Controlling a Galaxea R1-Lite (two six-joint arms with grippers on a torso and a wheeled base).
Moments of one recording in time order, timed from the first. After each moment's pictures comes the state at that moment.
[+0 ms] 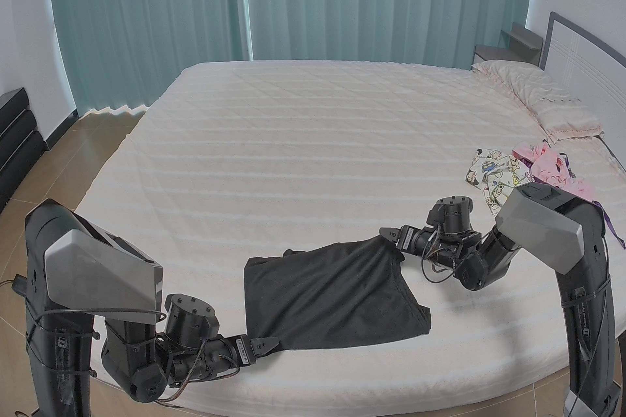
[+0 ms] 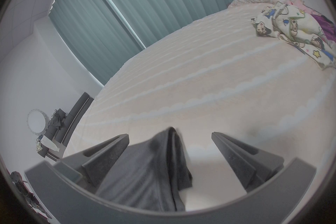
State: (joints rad) left arm -0.51 2.33 -0.25 -1.33 -0.09 -0.72; right arm 0.31 2.55 -1.20 -0.89 0.07 0.51
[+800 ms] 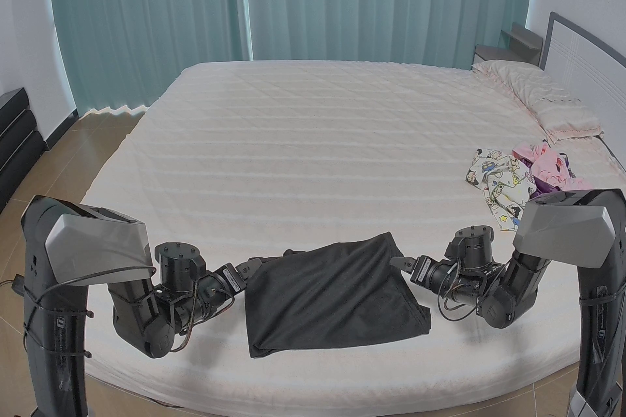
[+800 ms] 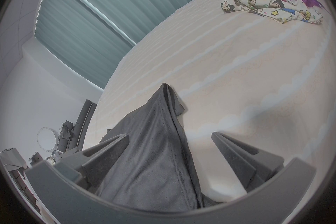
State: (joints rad) left arm -0.34 2.37 -0.55 -1.36 -0.04 -0.79; right arm 0.35 2.40 -0.73 -1.13 0.08 0.71
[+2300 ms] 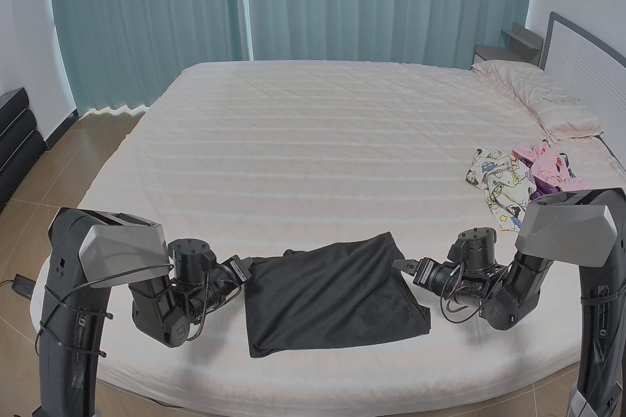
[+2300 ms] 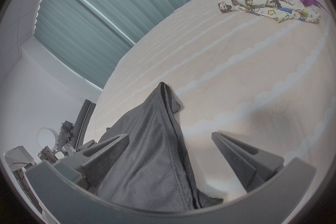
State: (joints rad) left arm -0.31 2.51 -0.75 -1.36 -0.02 -0.75; right arm 0.35 2.39 -0.70 -1.15 0.07 0.71
